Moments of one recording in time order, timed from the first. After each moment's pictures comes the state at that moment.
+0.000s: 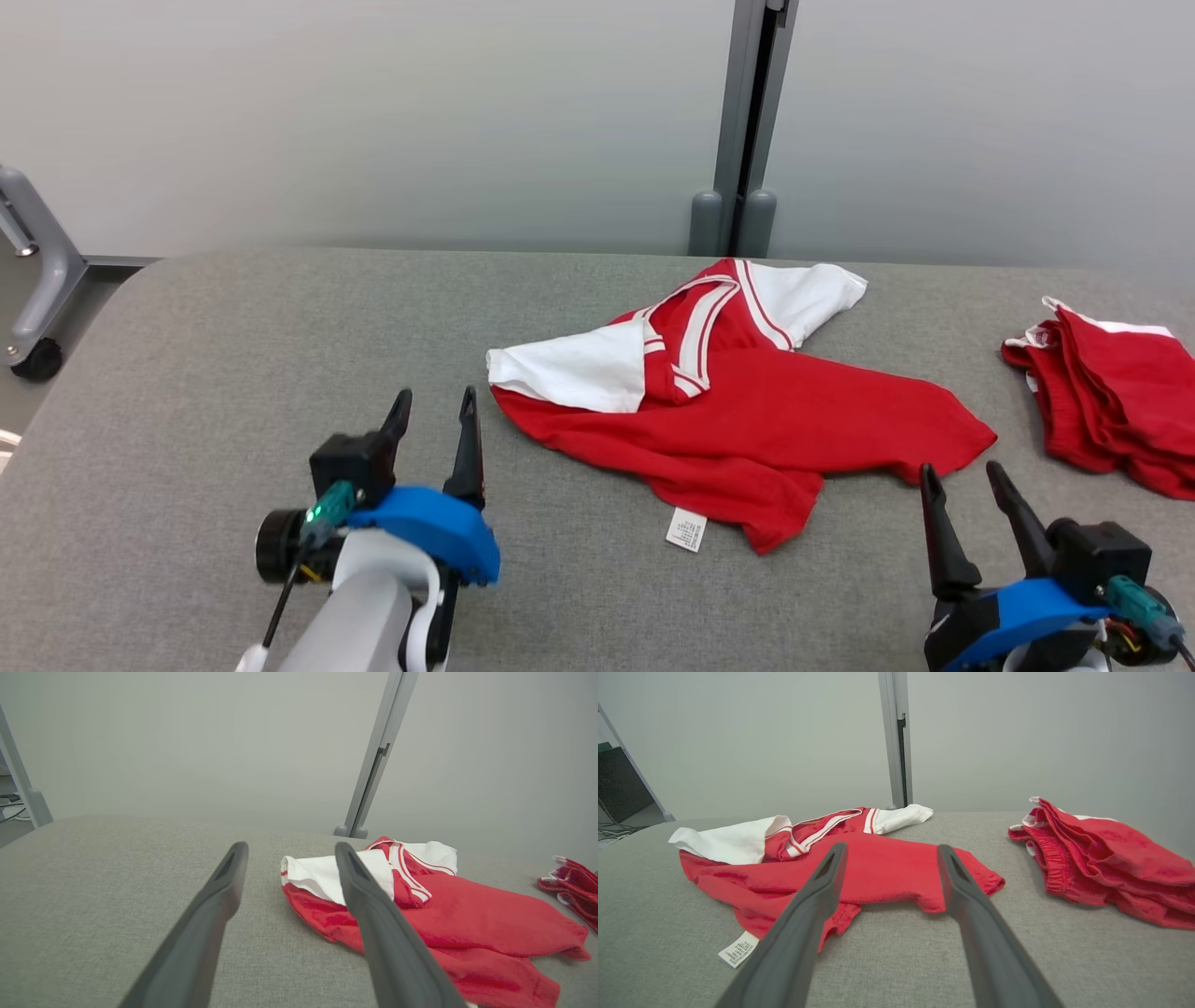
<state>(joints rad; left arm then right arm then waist) -0.40 0.08 -0.42 0.68 -0.49 0.04 -0.26 -0.09 -0.05 -0.08 0.33 0.14 0.13 -0.19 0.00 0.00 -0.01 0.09</state>
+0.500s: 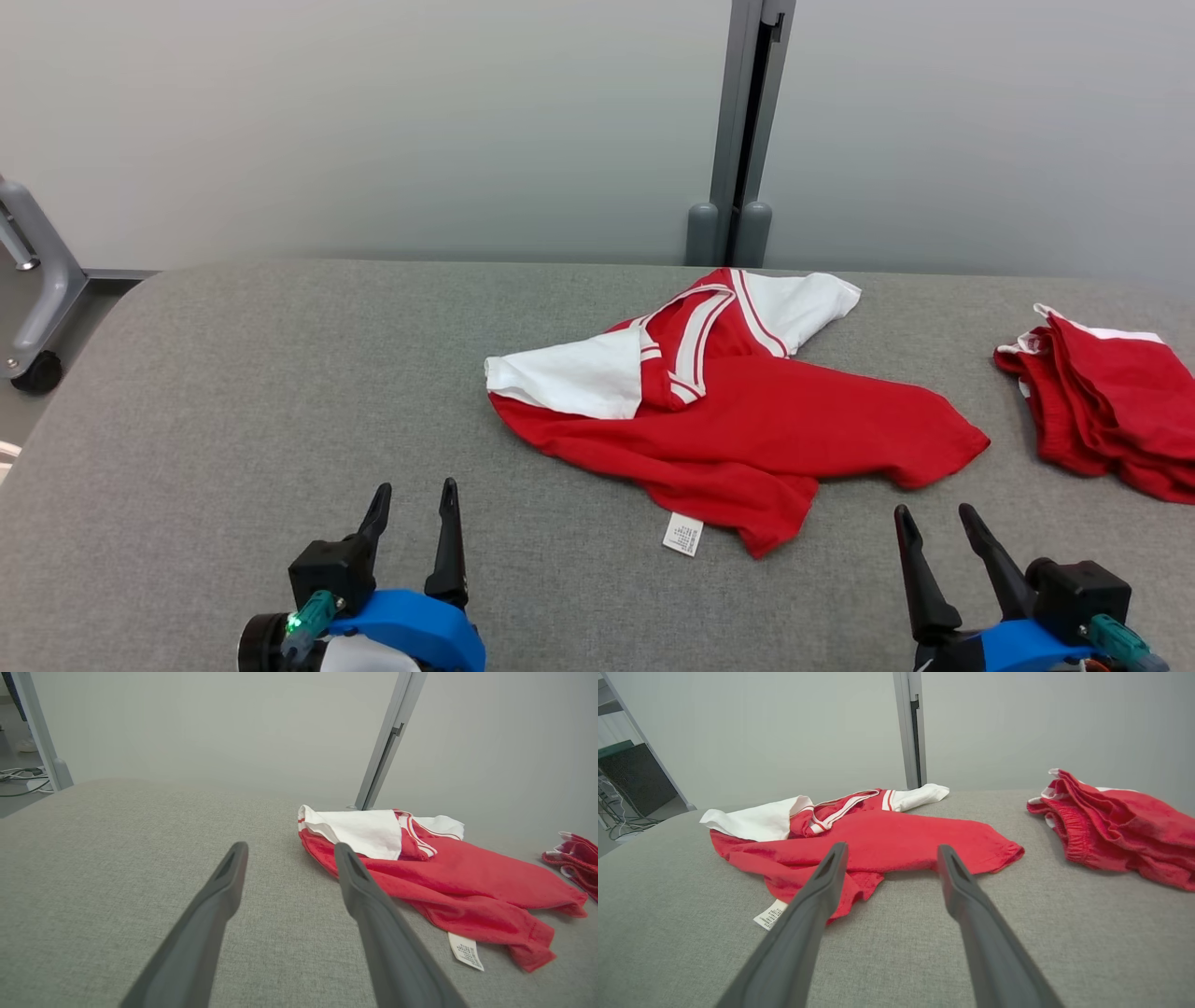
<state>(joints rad) -0.16 0.12 -0.38 0.49 -0.45 0.10 -0.26 0.01 -0.05 -0.02 0.28 0.19 0.13 -0.17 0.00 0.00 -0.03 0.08</state>
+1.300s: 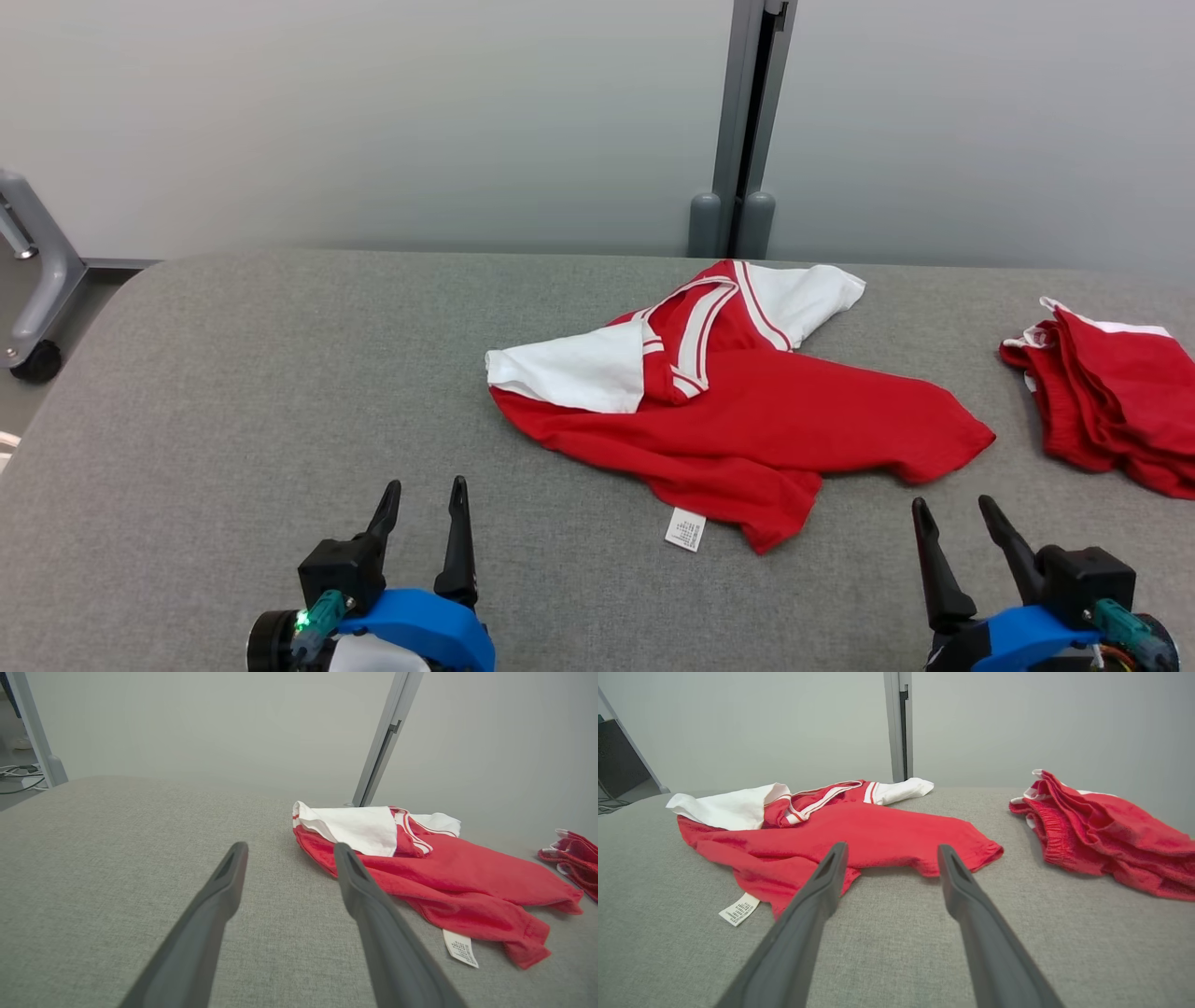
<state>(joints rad) -0.15 0.11 -0.40 0.47 -0.45 0.11 -0.26 -0.02 -0.05 -0.06 0.31 0.13 0.13 -0.16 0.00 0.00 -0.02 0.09</state>
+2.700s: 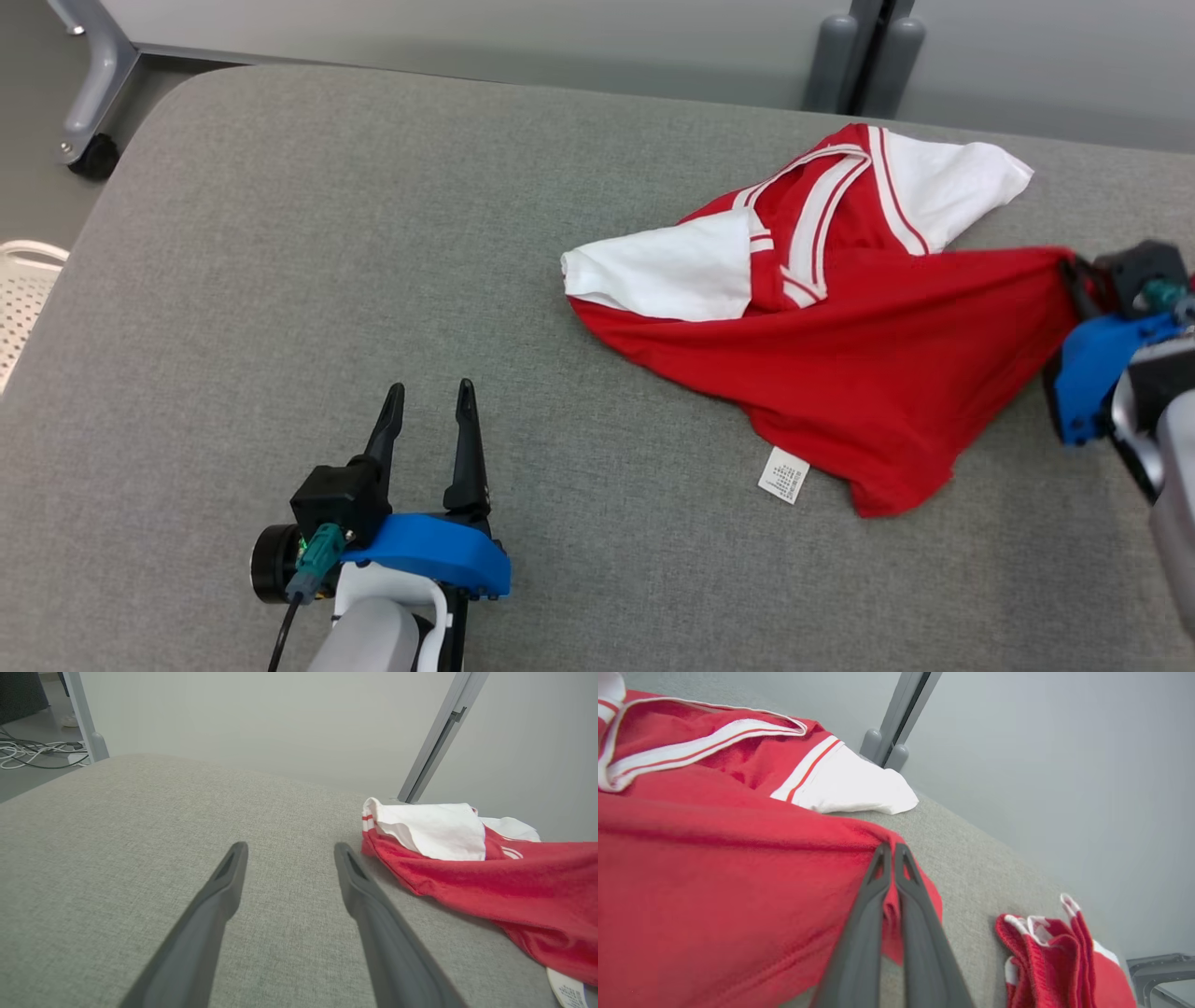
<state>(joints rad) -0.23 0.06 -0.34 0.37 -0.39 0.10 -0.26 -0.61 -0.36 0.05 0.71 -0.11 0.13 0.03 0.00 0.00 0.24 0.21</state>
